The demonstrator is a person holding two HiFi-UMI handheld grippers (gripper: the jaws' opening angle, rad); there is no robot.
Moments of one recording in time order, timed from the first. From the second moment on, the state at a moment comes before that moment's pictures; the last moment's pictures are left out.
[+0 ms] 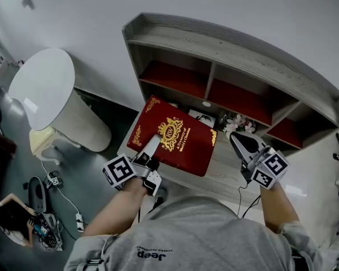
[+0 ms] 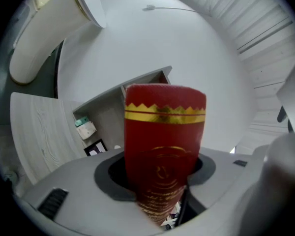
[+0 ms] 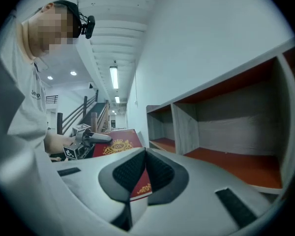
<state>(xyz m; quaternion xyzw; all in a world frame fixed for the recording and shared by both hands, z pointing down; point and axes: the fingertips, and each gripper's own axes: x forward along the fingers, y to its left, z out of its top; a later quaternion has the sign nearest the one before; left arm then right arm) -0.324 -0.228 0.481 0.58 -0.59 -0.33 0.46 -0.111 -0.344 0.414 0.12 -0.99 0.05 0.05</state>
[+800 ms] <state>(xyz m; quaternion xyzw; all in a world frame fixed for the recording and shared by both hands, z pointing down) -0.478 -0.171 0.626 0.55 -0.58 -0.35 0.49 -0.320 -0.282 0.489 0.02 -0.99 0.06 0.16</state>
